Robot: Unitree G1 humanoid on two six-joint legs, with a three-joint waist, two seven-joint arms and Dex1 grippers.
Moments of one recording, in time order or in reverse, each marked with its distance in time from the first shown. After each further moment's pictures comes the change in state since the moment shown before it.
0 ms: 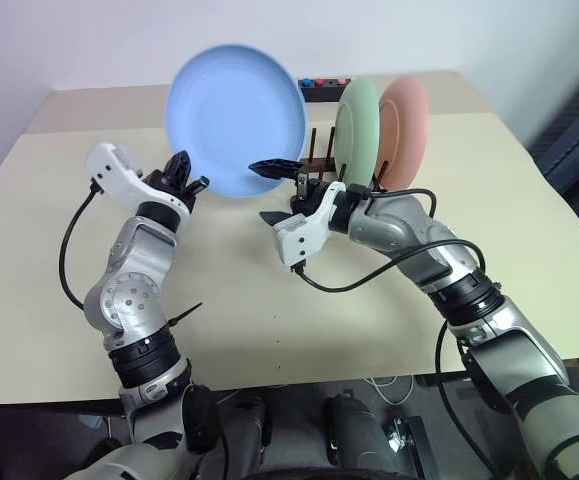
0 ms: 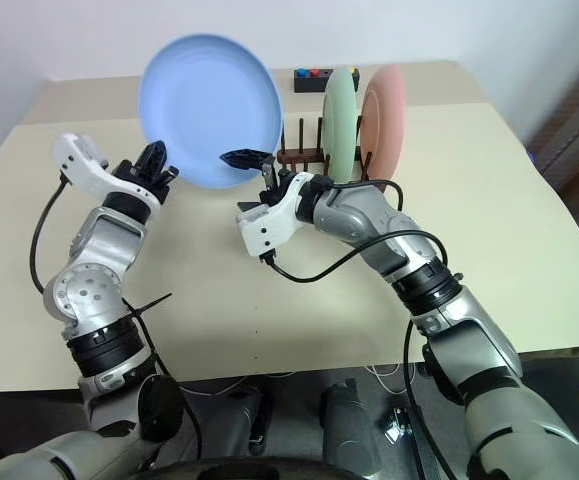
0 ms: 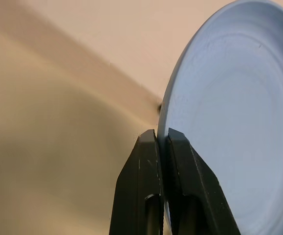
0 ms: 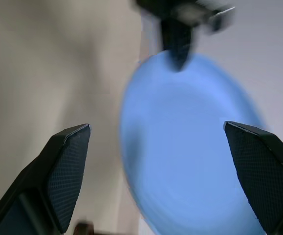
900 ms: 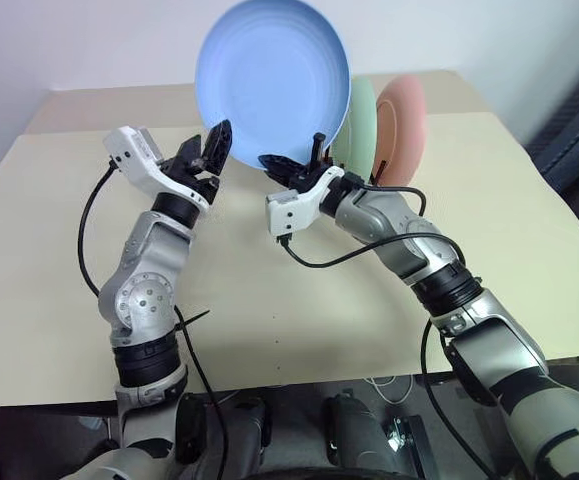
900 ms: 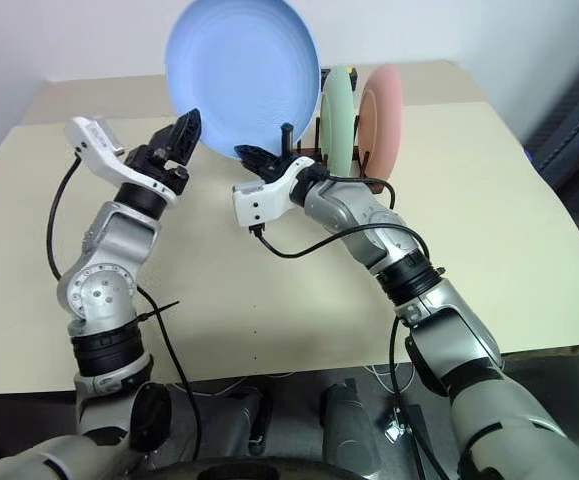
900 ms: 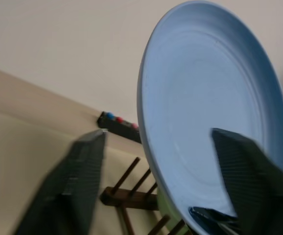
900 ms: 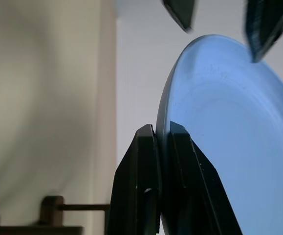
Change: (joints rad) left arm 0.005 0.112 -0.072 0.069 -0.165 -0.119 -0.129; right arm -0.076 0.063 -0.017 0.114 -0.079 0.093 -0.187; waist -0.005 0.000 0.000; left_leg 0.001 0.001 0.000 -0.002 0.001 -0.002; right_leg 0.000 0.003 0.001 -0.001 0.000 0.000
